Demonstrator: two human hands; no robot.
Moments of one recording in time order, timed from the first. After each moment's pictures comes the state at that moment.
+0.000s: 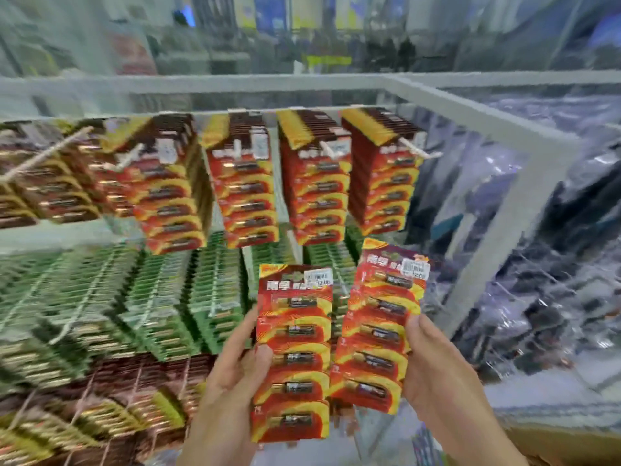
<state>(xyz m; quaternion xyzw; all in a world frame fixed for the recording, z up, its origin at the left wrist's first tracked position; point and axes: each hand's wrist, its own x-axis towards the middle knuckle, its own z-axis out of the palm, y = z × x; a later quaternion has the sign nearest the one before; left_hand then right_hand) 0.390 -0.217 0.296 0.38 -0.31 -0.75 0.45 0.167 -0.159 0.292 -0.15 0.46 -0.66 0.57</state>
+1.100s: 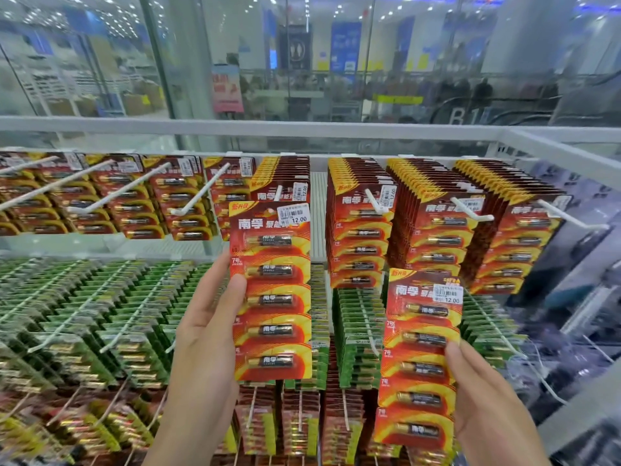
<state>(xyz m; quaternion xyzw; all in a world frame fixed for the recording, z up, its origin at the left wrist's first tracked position) 0.483 -0.286 0.383 0.40 -0.35 -0.57 0.63 0.237 -0.227 0.331 -0.19 0.48 -0.63 0.58</state>
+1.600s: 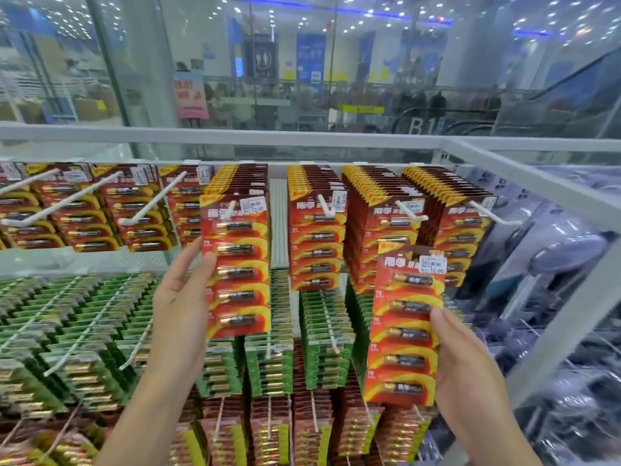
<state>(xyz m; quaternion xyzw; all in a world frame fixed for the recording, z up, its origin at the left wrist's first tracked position) 0.472 -0.339 0.373 0.41 -0.40 -0.52 0.64 0.210 -0.229 0.347 -0.23 0.46 -0.70 0.49</state>
